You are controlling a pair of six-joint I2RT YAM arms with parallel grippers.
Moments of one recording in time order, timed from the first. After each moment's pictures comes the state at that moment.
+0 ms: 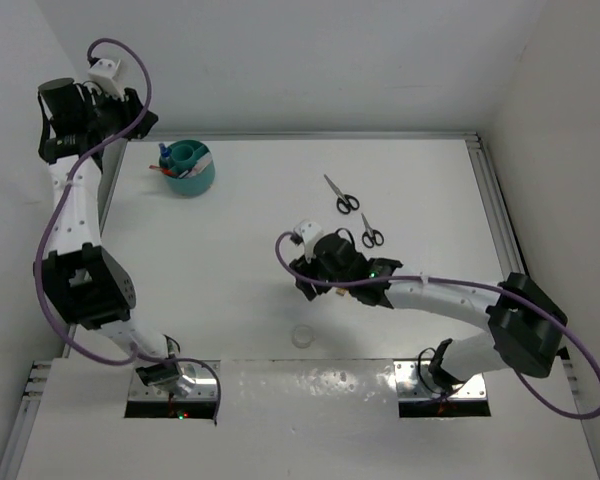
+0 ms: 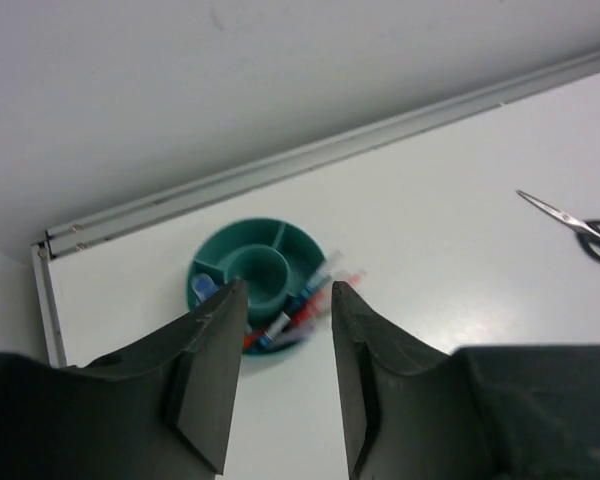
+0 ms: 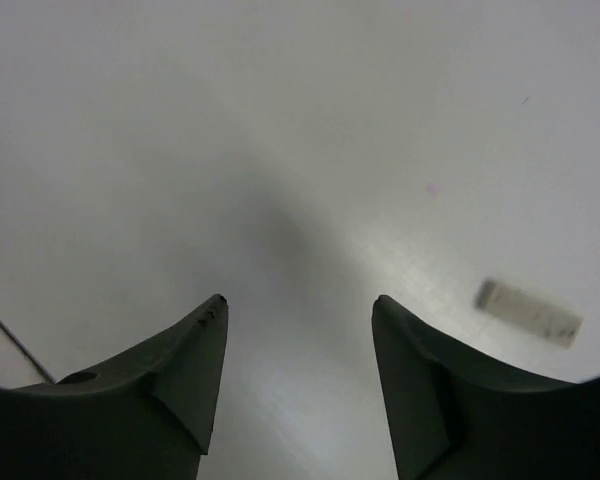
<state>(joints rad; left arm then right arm) 0.33 1.72 1.76 -0.36 0.68 0.17 0.91 1.43 0.80 -0.04 0.07 0.13</state>
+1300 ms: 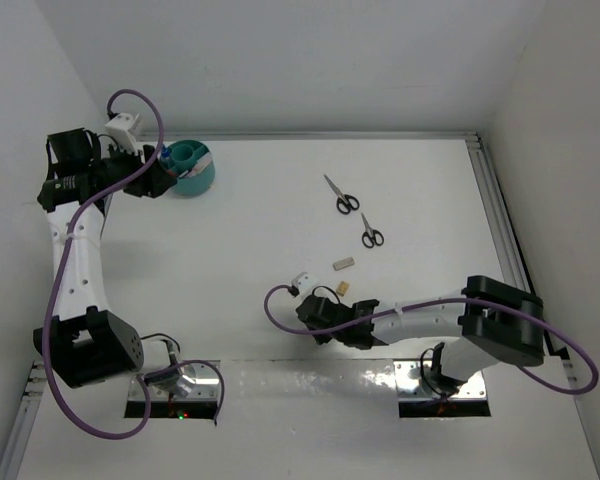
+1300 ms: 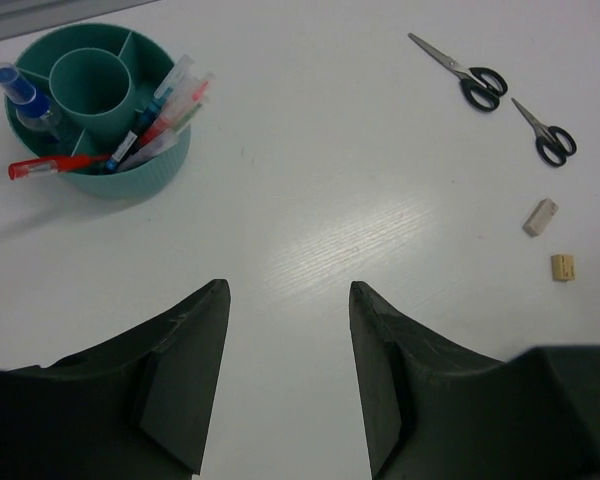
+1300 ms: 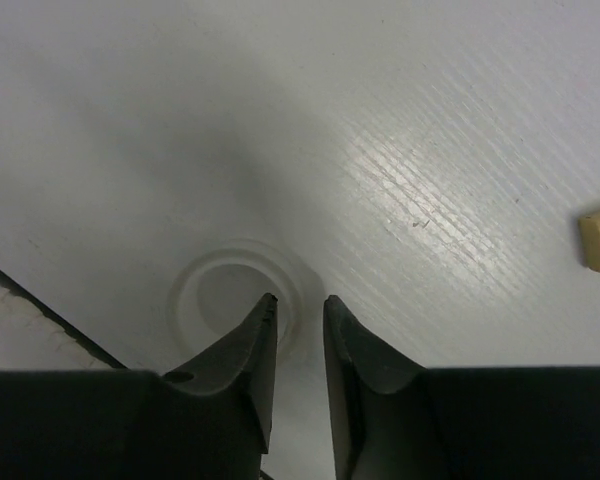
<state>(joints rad) 0.33 1.31 1.41 -0.76 0.74 0.28 1.25 1.49 0.58 -0.05 0.31 0.45</state>
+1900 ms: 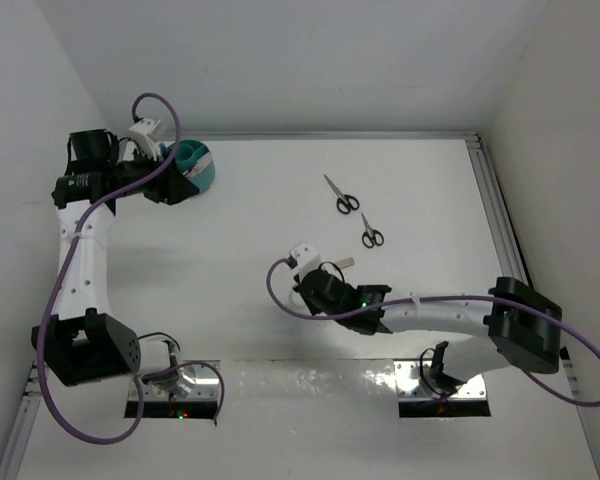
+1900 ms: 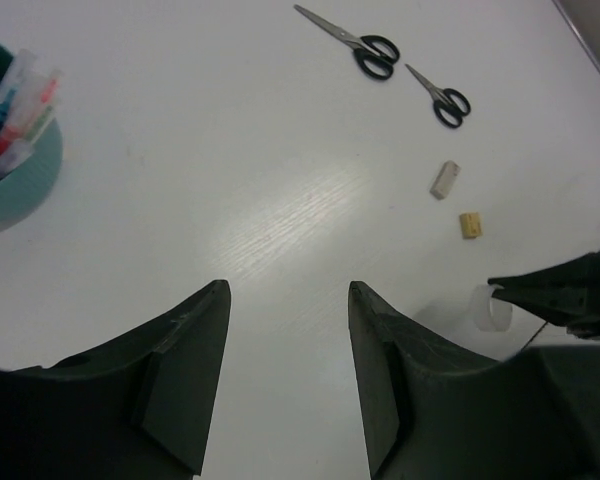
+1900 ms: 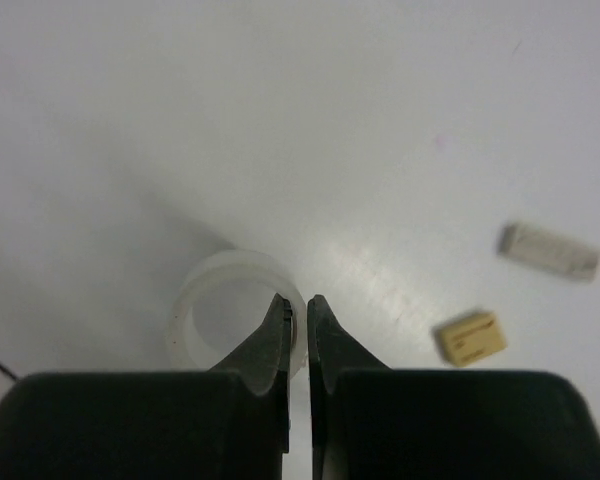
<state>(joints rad) 0.24 1.31 1.41 -0.84 0.85 0.27 1.19 1.41 0.65 -0.01 0.42 0.31</state>
